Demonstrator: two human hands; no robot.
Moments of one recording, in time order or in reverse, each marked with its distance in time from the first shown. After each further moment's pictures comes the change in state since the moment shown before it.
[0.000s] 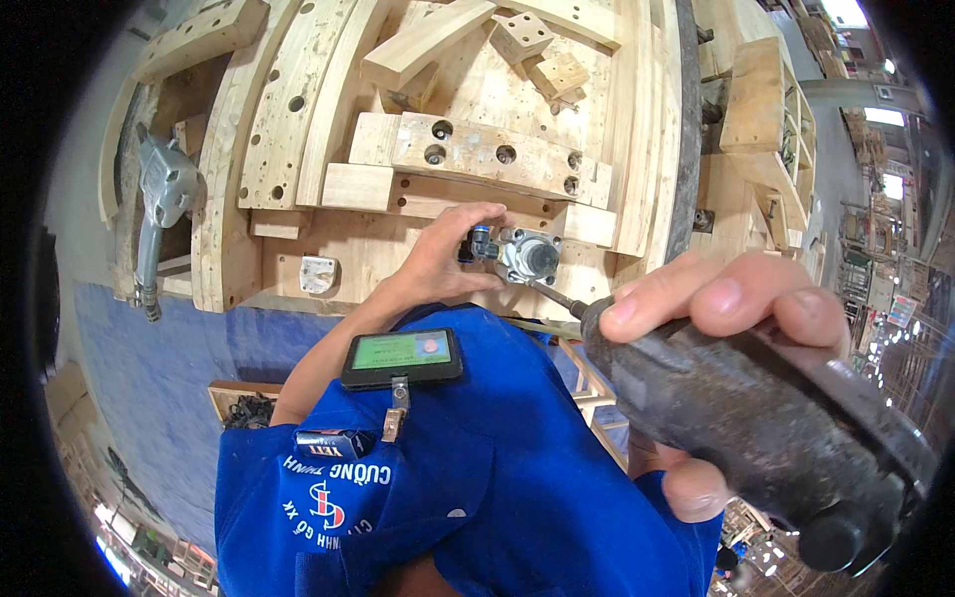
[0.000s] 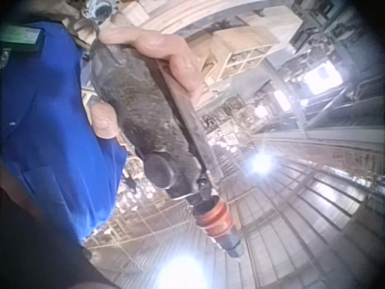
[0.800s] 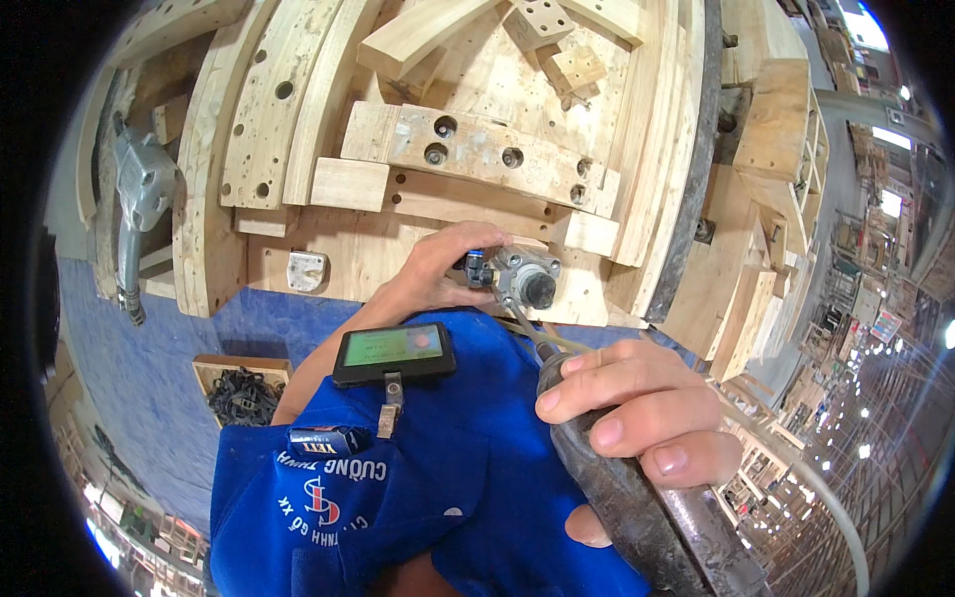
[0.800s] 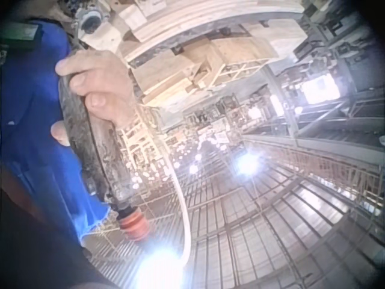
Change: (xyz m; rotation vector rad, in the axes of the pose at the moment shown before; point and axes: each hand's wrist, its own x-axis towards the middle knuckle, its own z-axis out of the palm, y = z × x) left_hand -0.006 -0.034 0.004 -0.194 0.039 0.006; right_hand -0.011 0.034 0.006 -0.049 -0.142 0.137
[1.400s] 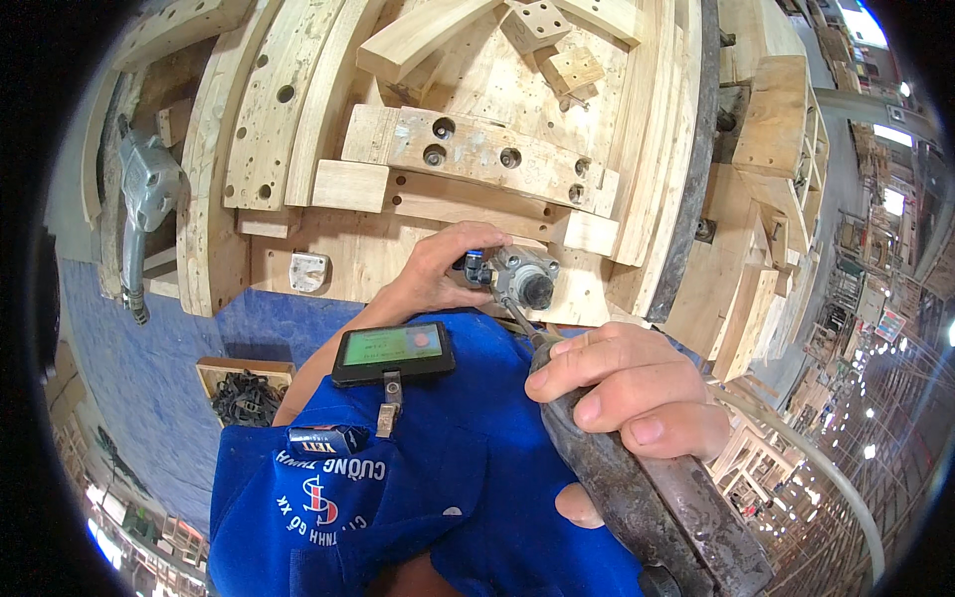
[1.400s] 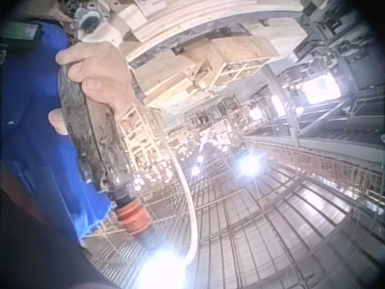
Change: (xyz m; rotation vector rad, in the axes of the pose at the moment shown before) left_hand 0.003 0.008 0.004 -0.008 0.011 -0.022; right_hand -0.005 0.005 0.001 0.041 0.032 -0.016
